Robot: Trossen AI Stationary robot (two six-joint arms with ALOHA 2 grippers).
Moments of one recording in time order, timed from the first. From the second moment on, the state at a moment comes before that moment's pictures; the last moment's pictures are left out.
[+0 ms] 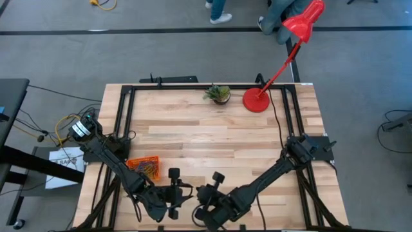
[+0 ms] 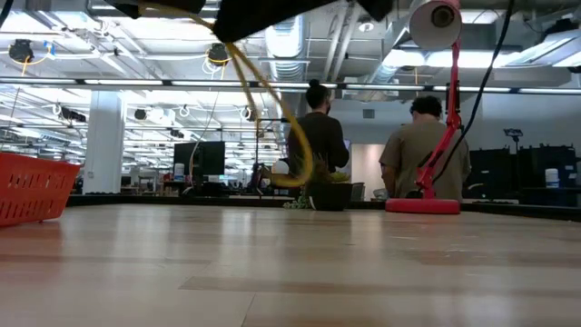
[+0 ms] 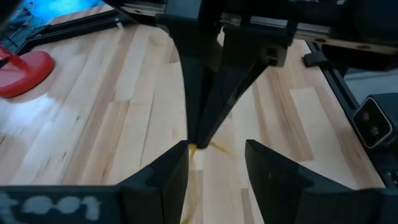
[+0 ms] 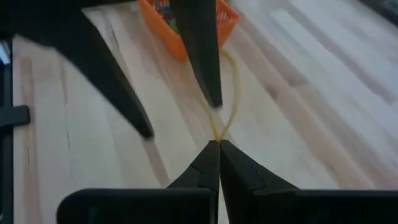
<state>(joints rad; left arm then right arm) -0.77 1.67 1.04 -0.08 -0.74 -0.32 0.64 2.25 1.90 -0.70 0.79 0.75</state>
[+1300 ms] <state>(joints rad) -0.73 1.67 1.04 -0.19 -0.71 -0.38 0.62 2.25 1.90 -0.60 0.68 0.58</state>
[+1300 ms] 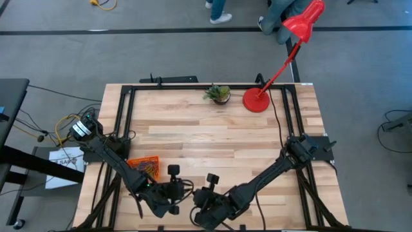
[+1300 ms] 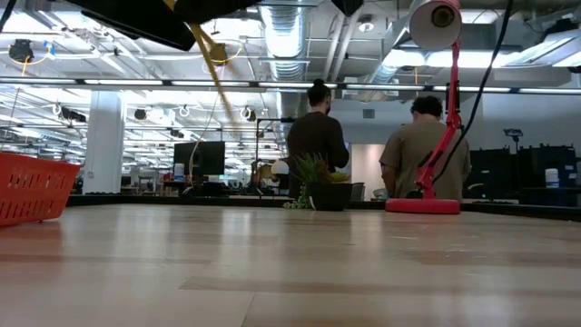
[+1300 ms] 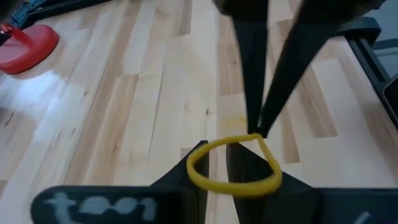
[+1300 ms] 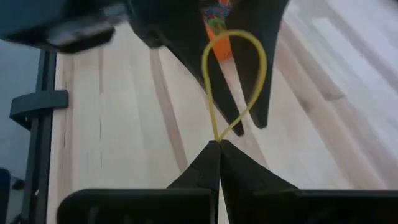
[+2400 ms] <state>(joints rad) -0.73 1.67 1.04 -0.23 -0.69 -0.41 0.61 2.25 1.90 -0.71 0.55 0.76</state>
